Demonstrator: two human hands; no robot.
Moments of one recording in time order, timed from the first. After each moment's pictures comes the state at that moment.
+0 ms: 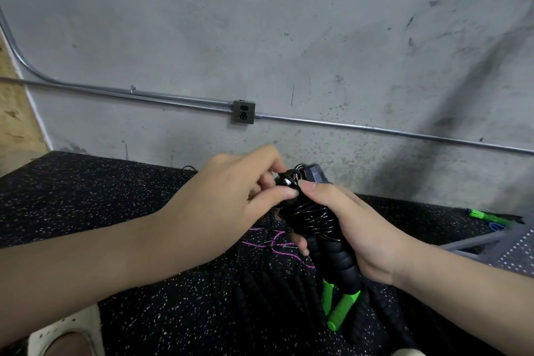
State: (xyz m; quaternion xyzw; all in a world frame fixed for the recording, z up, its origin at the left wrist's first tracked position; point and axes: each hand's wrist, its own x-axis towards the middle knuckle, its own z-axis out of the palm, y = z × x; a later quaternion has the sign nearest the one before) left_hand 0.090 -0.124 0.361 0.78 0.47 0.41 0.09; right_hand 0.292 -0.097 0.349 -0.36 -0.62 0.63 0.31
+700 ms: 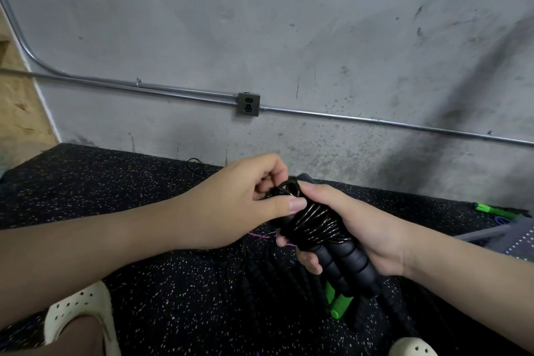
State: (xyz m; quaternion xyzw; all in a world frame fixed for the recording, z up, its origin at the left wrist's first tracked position) left_hand 0.085 -0.124 0.357 0.77 0.46 0.33 0.30; right_hand 0.296 -0.097 0.345 -0.35 -0.57 0.73 0.11
